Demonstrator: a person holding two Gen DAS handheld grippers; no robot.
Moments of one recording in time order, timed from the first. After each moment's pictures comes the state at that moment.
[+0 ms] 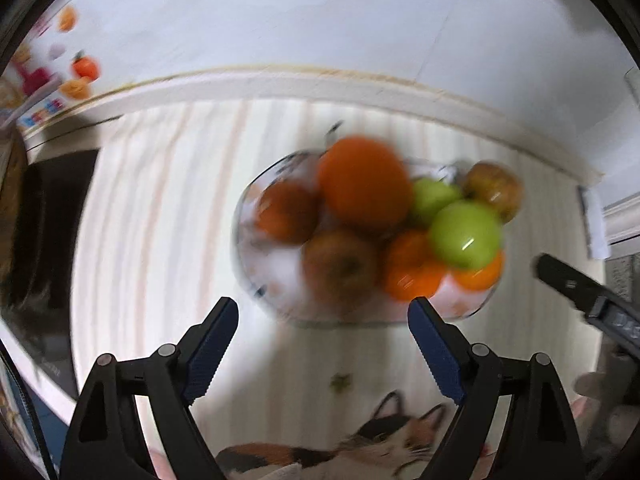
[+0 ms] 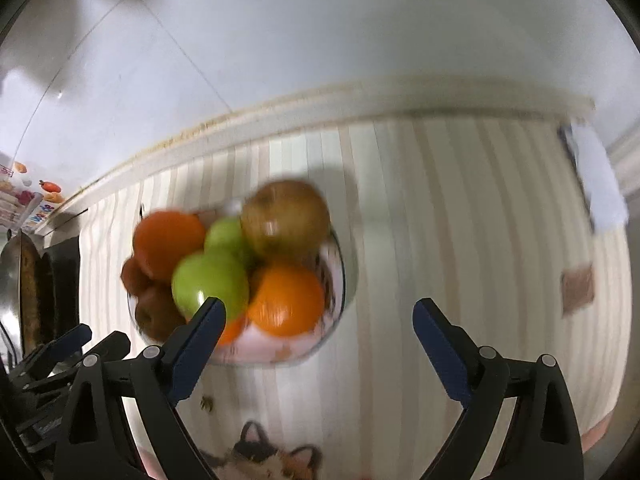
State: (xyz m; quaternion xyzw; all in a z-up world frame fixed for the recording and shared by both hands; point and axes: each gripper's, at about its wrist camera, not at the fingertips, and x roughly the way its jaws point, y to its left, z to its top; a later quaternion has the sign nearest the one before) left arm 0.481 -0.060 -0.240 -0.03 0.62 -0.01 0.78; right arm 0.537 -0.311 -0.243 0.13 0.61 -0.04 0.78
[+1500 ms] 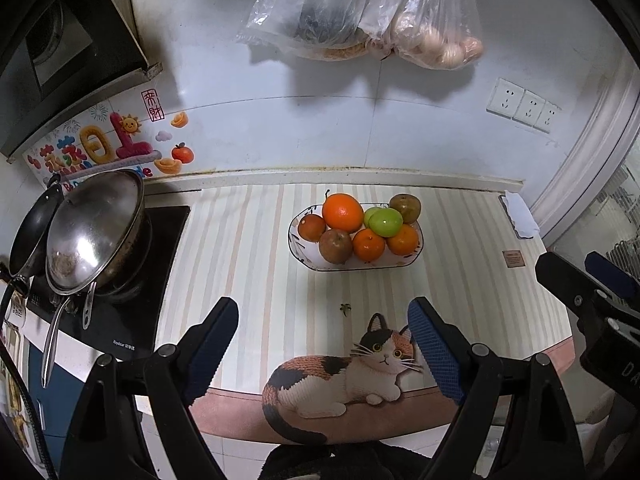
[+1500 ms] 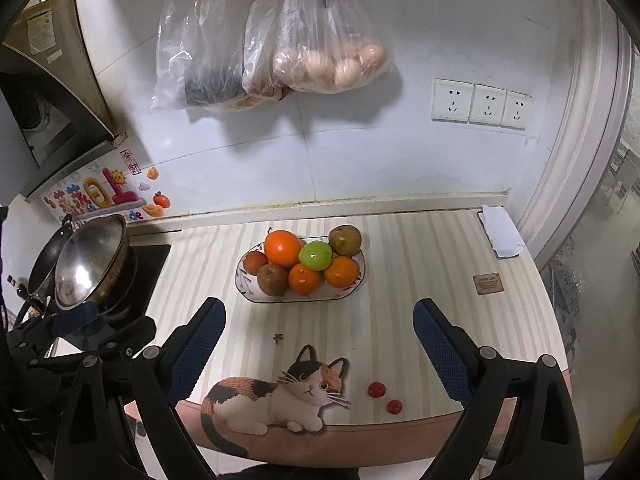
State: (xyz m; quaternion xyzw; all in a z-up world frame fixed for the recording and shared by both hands) left arm 0.278 -0.042 -0.047 0.01 0.47 -0.05 0.88; right arm 0.275 -0.212 -0.002 0.05 0.42 -0.04 0.91
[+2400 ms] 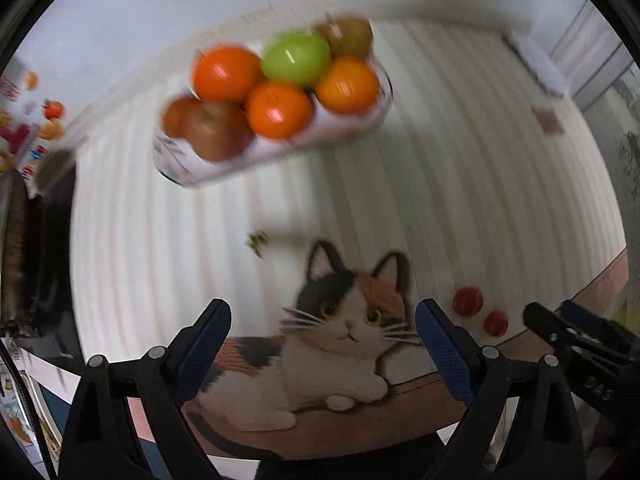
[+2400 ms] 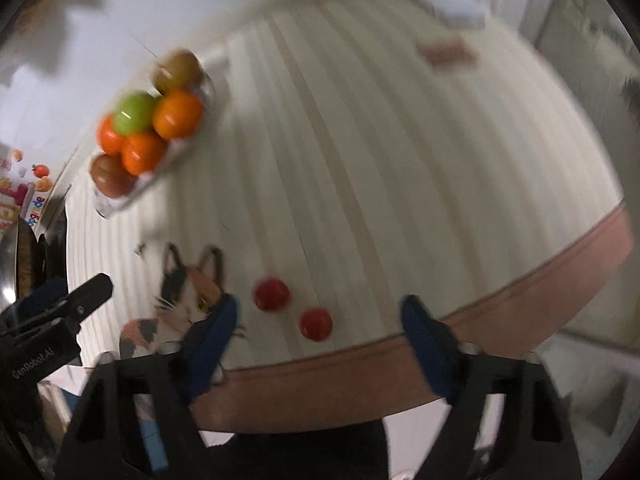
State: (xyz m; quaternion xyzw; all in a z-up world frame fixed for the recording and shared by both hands) left arm 0.348 -0.177 -0.258 0.12 0.63 -0.10 0.76; right arm 0.279 -0.375 -0.267 0.23 0.62 -0.12 0.74
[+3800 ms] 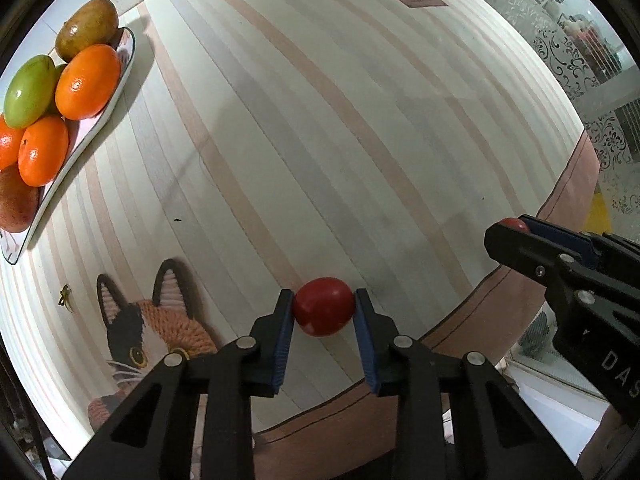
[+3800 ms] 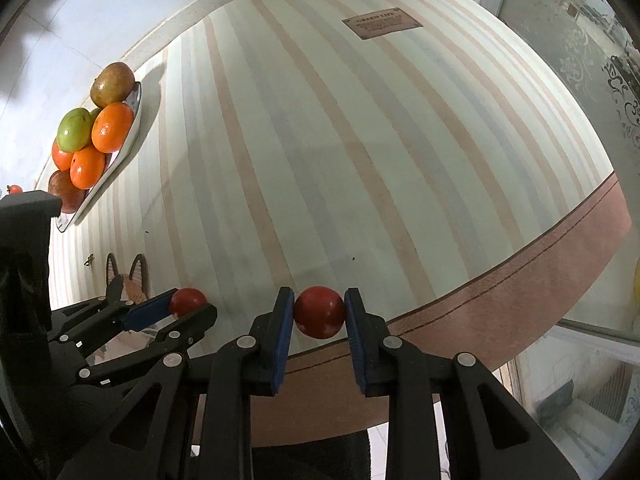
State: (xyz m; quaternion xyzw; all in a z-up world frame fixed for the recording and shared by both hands) left arm 0.286 -0.309 -0.323 0.20 0.65 -0.28 0.68; right arm 0.260 -0.420 -0.298 0.23 0.61 -0.16 0.74
